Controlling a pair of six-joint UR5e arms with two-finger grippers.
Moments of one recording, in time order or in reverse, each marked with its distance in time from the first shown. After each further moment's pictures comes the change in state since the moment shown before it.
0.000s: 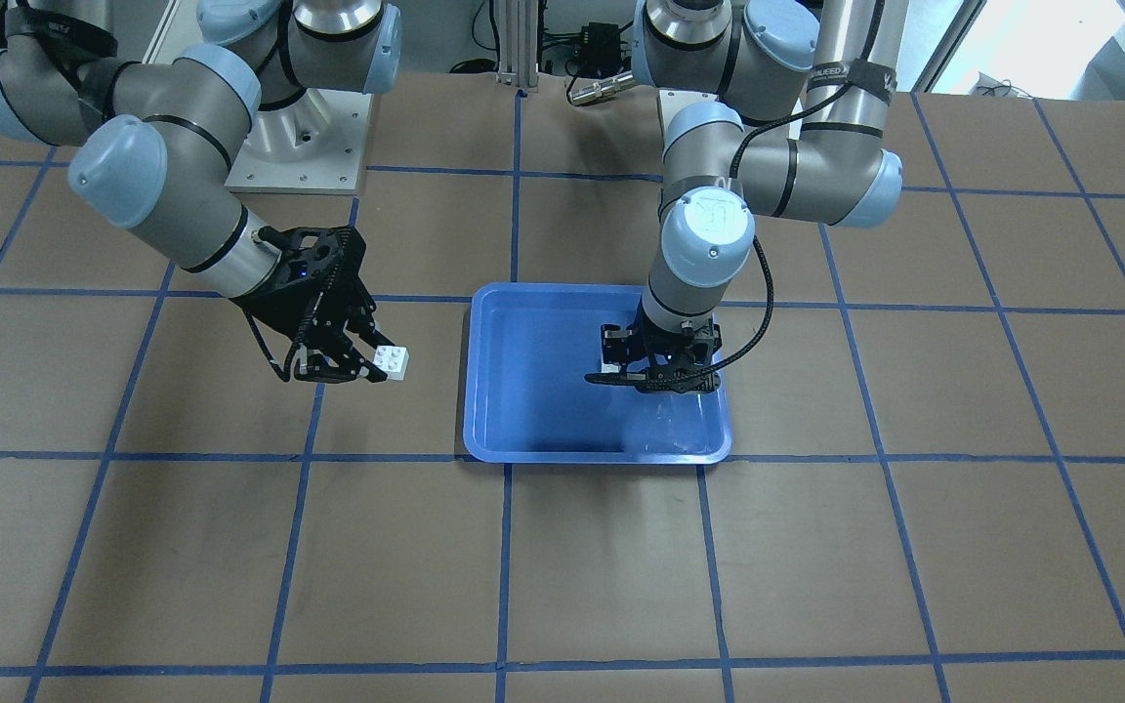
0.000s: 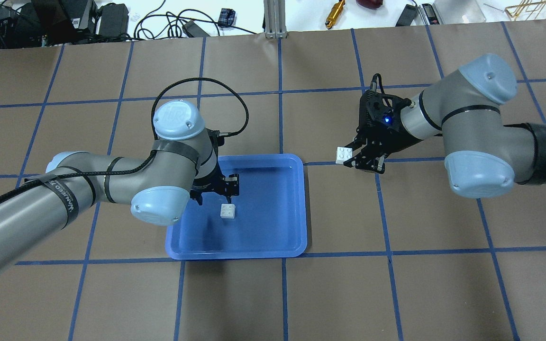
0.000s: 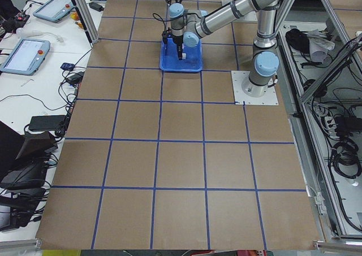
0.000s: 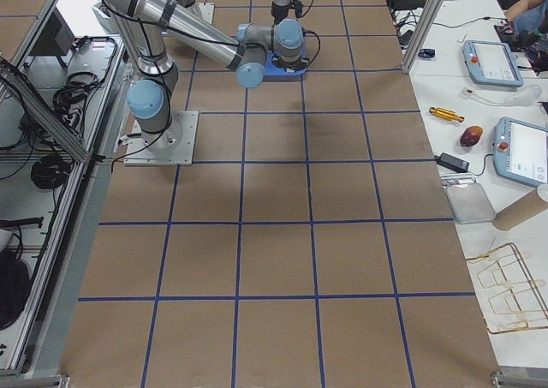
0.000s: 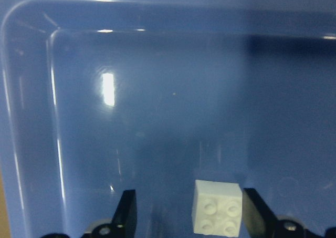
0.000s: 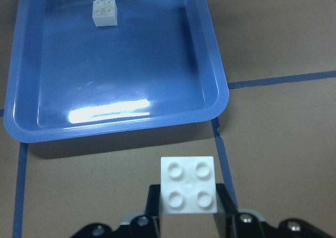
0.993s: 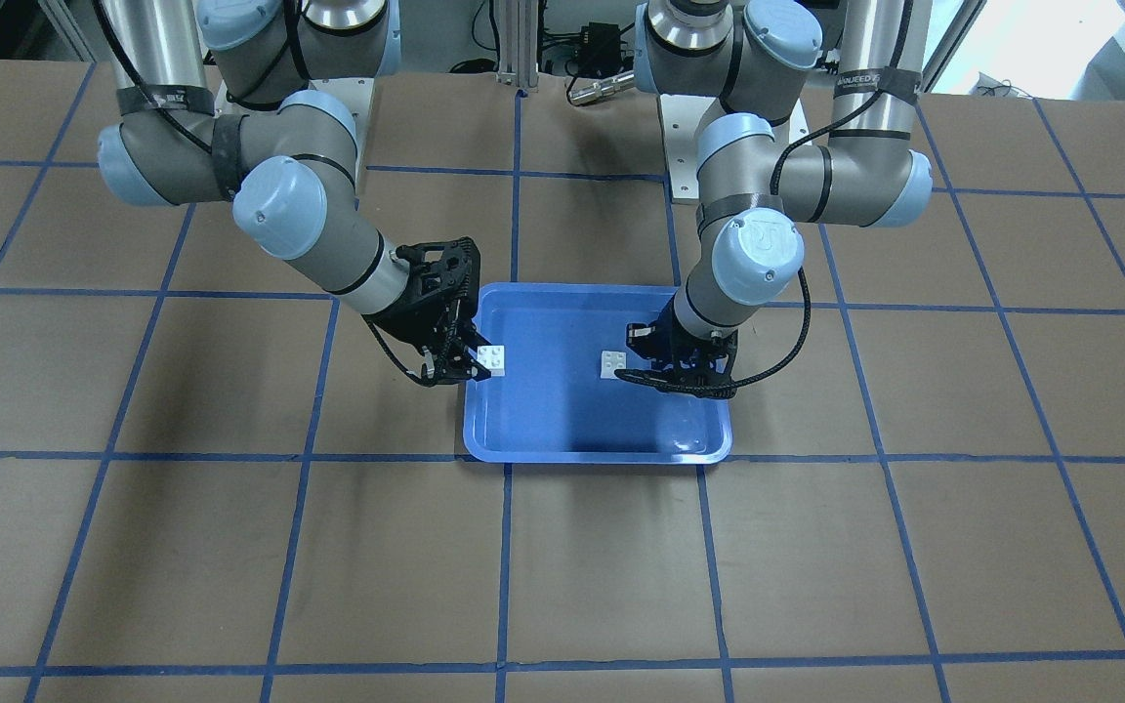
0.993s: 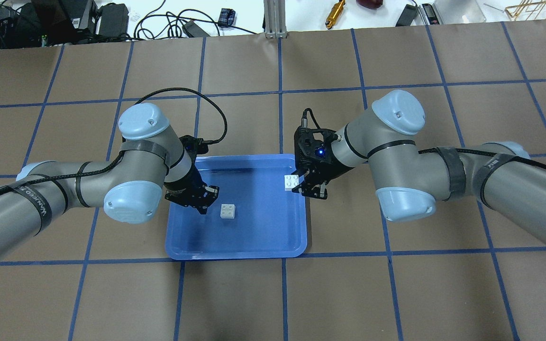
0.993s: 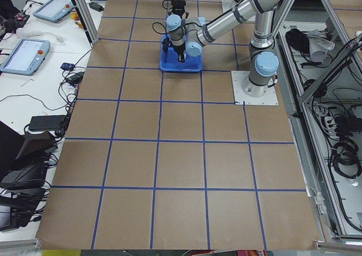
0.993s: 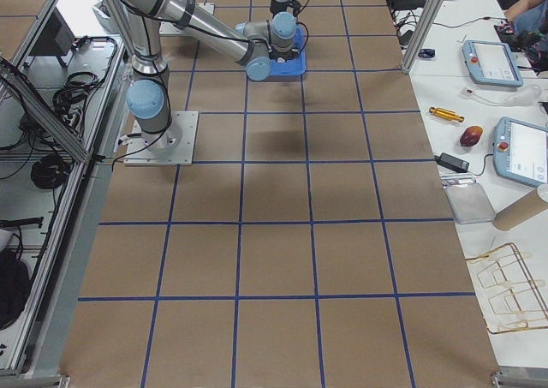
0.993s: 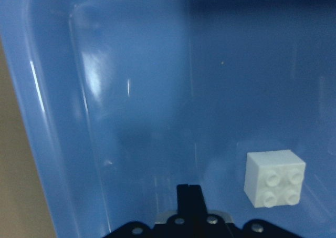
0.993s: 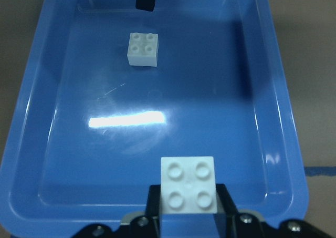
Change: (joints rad) left arm 0.072 -0.006 -0.041 -0.021 -0.082 0.154; right arm 0.214 0.153 0.004 -0.231 0.003 0.137
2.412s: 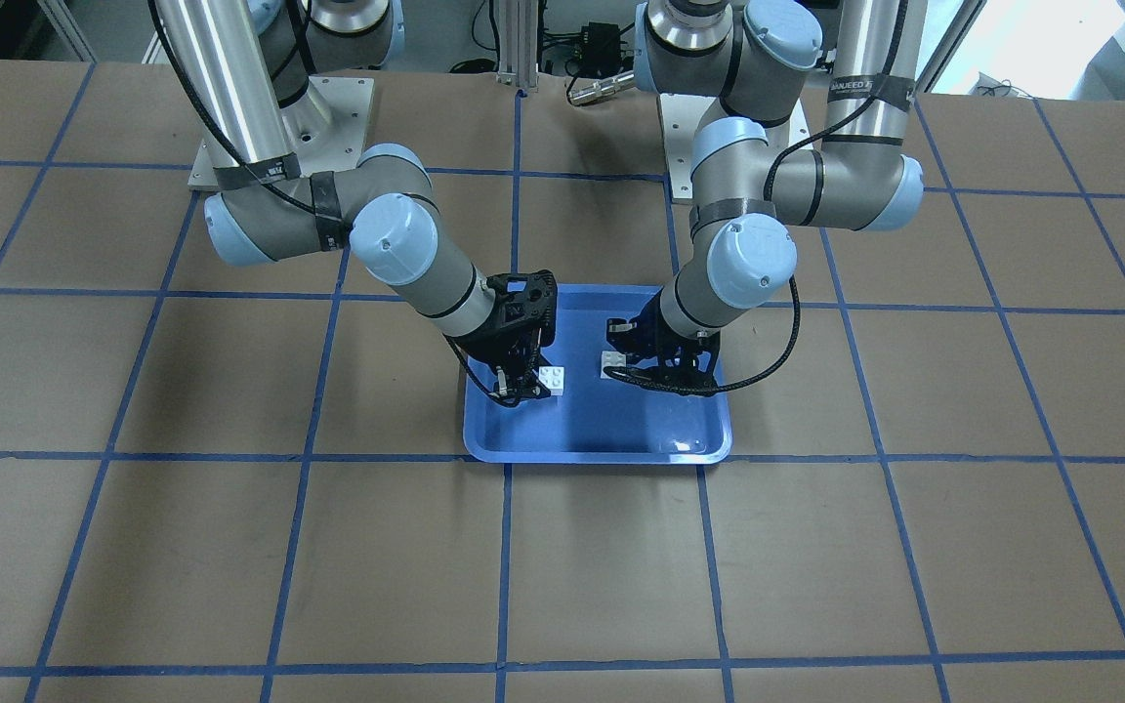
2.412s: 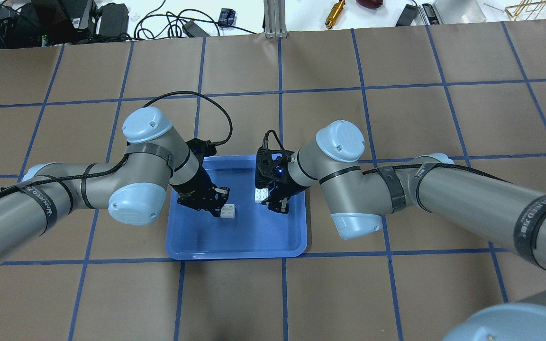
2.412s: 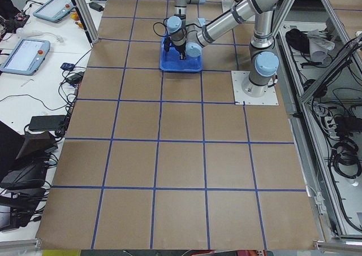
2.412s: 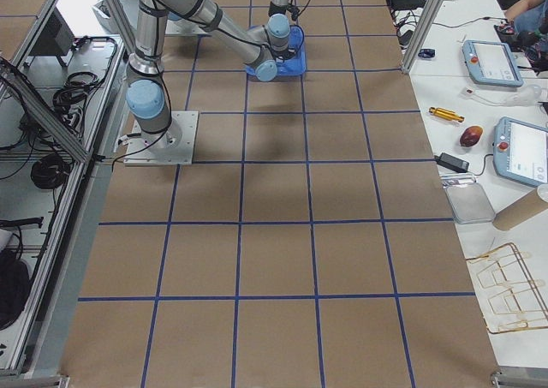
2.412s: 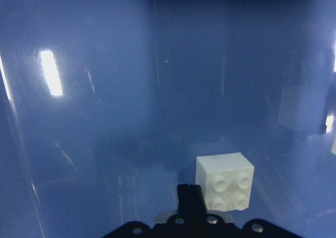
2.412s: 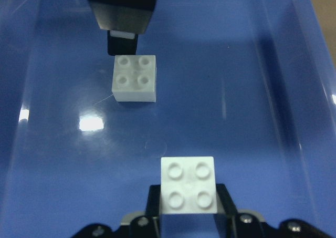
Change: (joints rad) left arm -0.007 -0.006 -0.019 0.000 -0.101 -0.018; right arm 0.155 0.174 -0.026 -0.246 -0.060 0.221
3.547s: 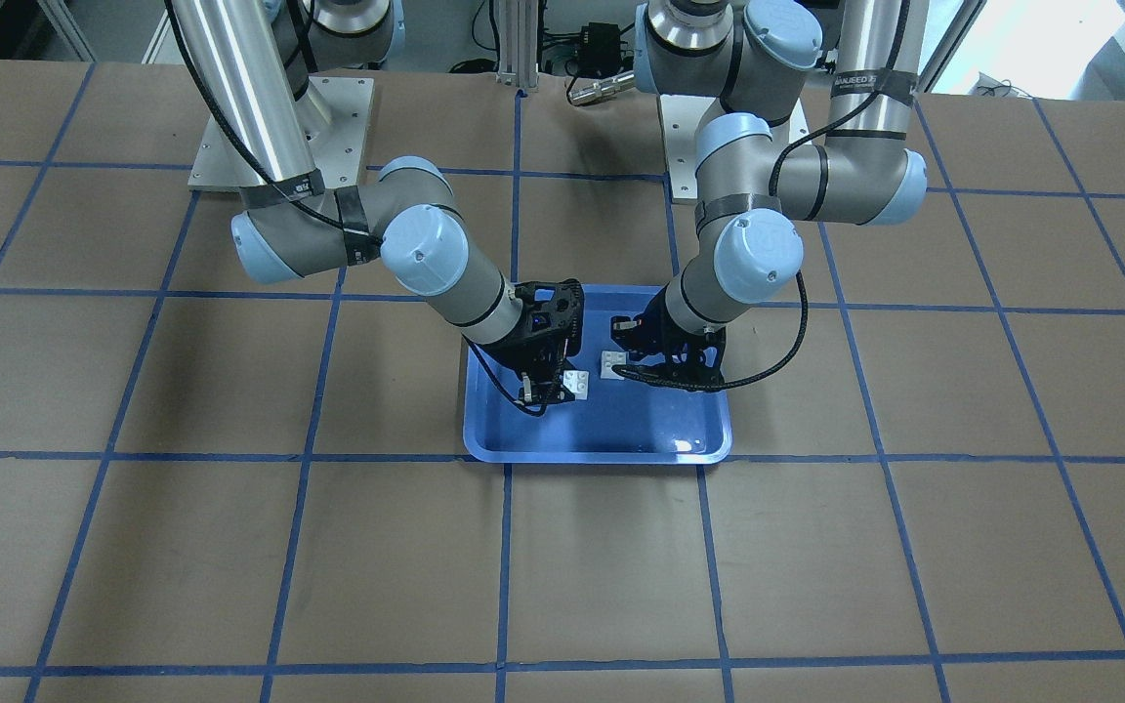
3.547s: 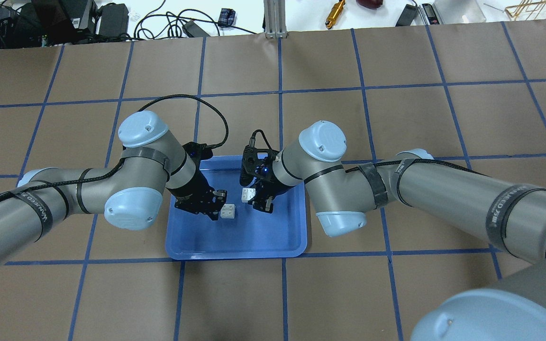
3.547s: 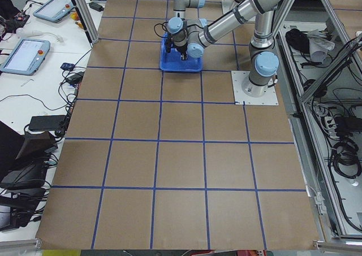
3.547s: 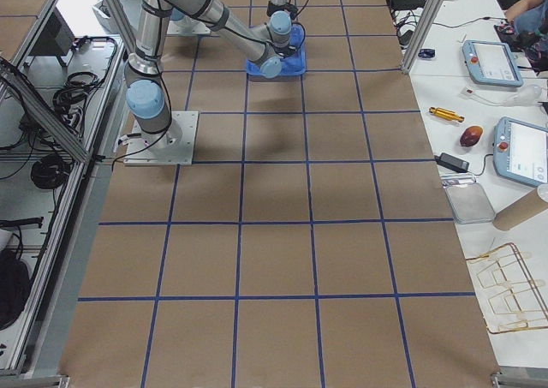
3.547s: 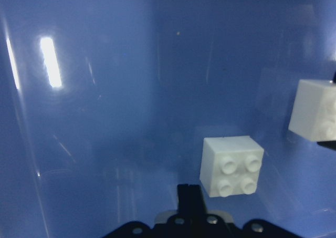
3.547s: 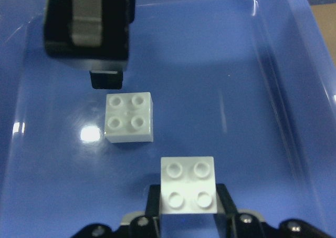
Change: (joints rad) left arm 0.013 0.012 -0.011 0.005 -0.004 -0.020; right arm 0.052 0.047 -0.055 -0.006 0.005 0.096
